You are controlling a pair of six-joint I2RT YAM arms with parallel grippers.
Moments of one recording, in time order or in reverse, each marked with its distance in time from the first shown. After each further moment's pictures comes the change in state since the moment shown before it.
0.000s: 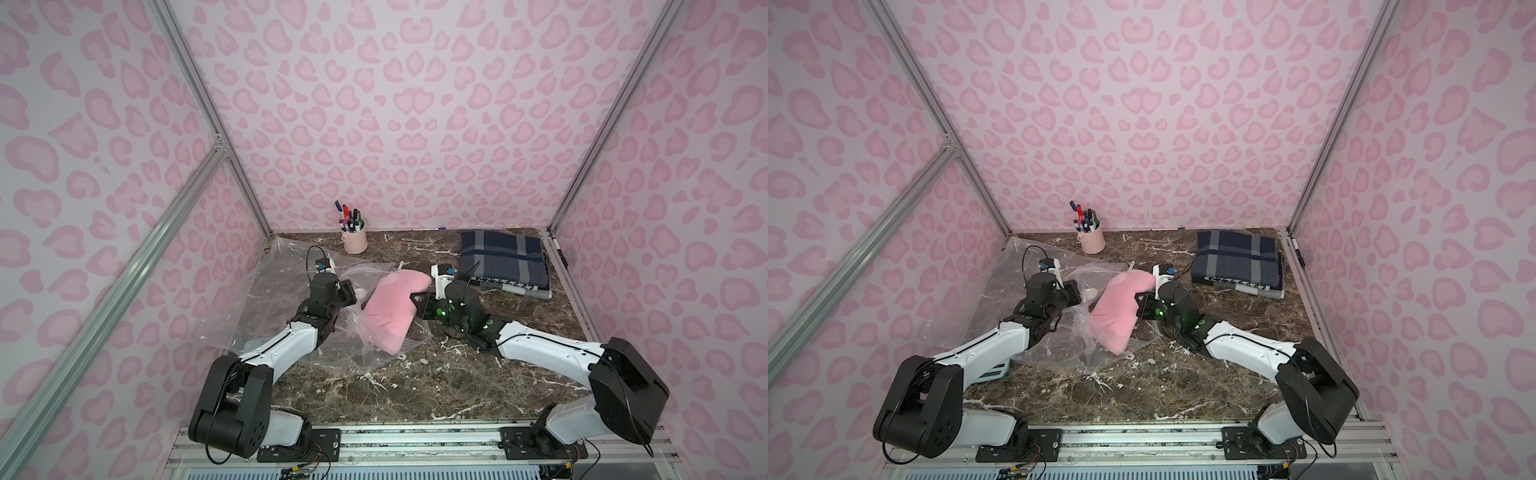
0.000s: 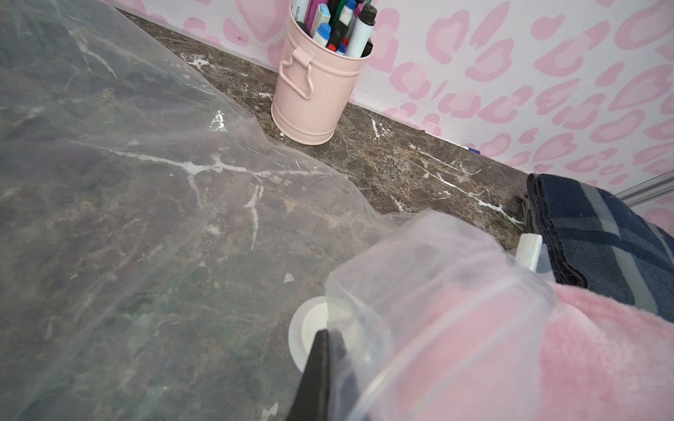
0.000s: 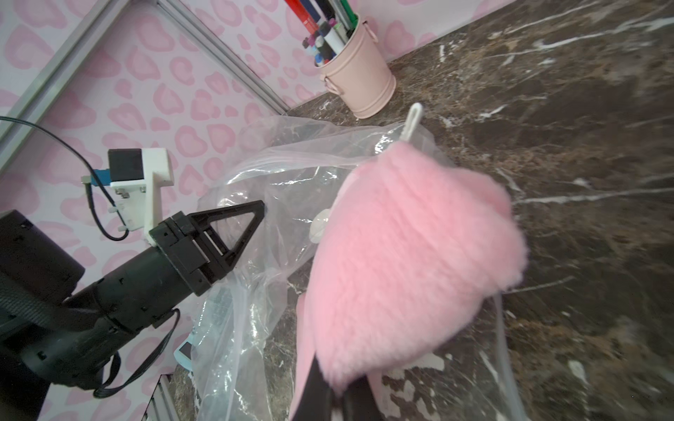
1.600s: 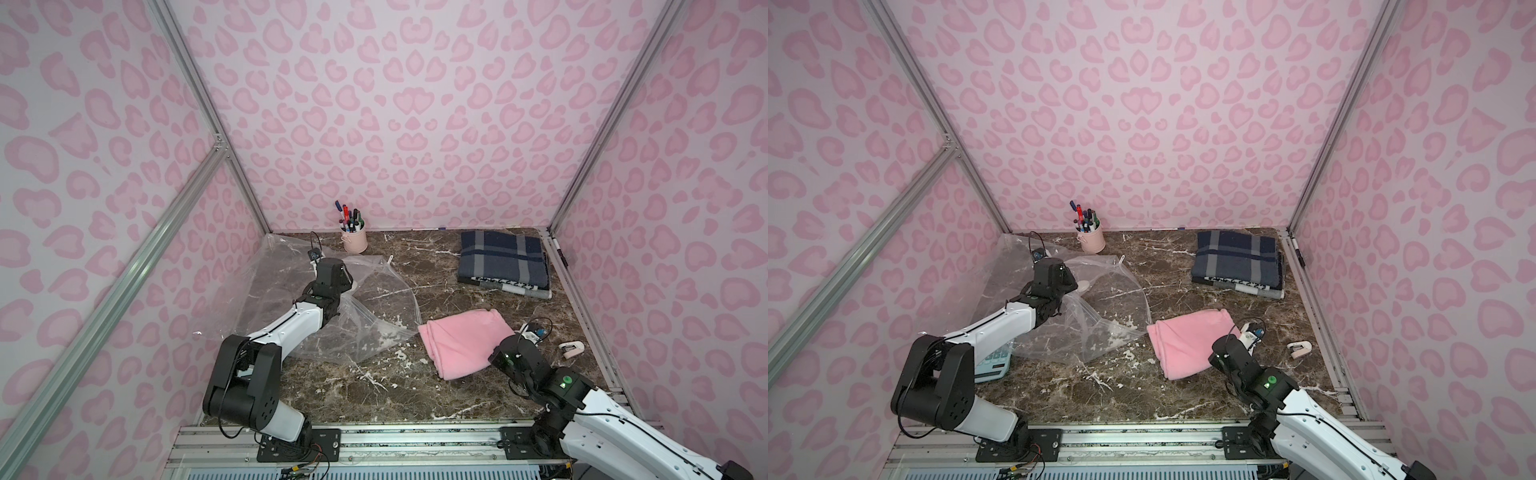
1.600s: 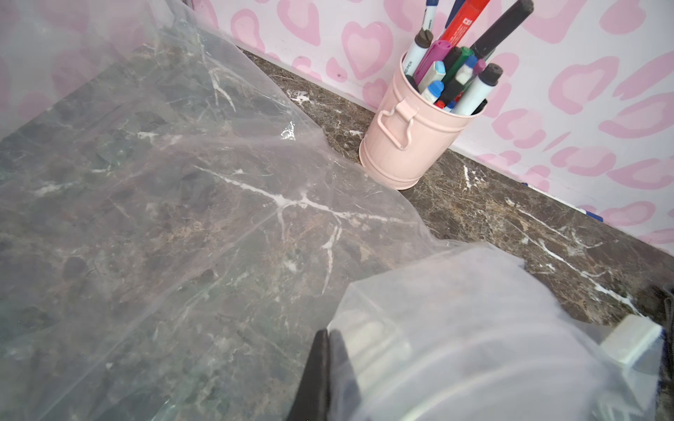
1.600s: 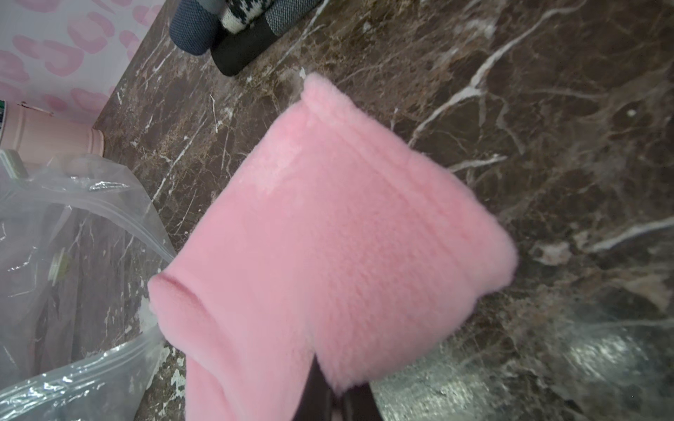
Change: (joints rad) left arm 0.007 0.140 0.205 -0.158 -0.275 -0.071; right arm -0.056 -0.776 -0.416 -0.835 0.371 0.443
